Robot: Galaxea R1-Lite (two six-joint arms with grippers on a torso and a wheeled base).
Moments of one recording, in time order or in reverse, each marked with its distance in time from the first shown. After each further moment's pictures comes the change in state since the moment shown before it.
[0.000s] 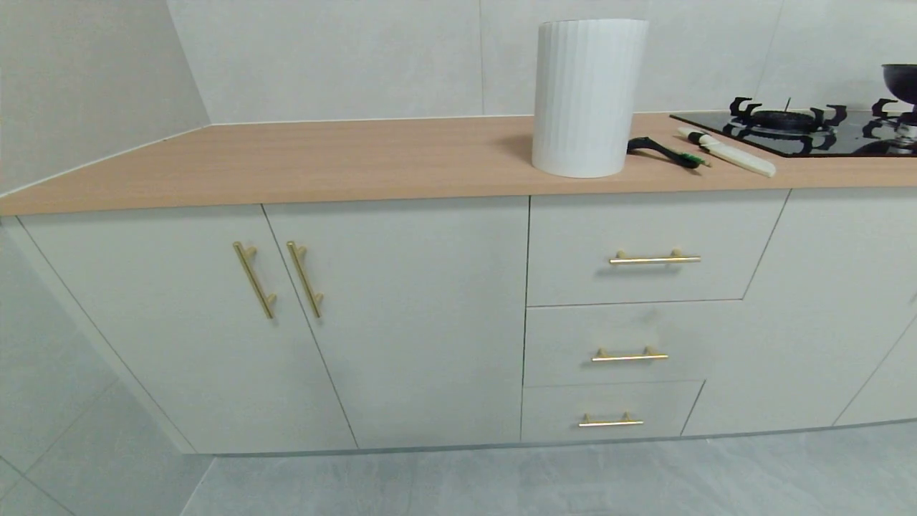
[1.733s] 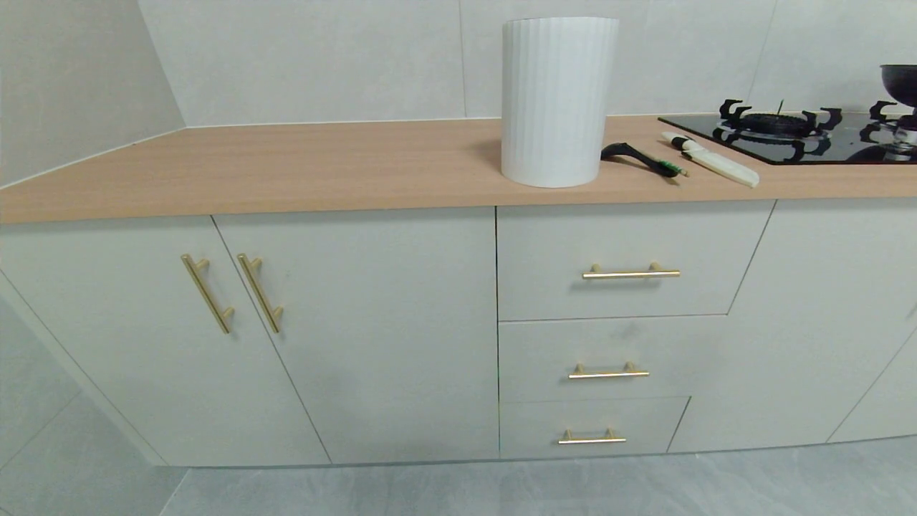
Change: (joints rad) left arm 0.000 0.000 0.001 0.000 0.000 -0.001; right arm 0.000 0.000 0.000 0.001 0.004 -0.012
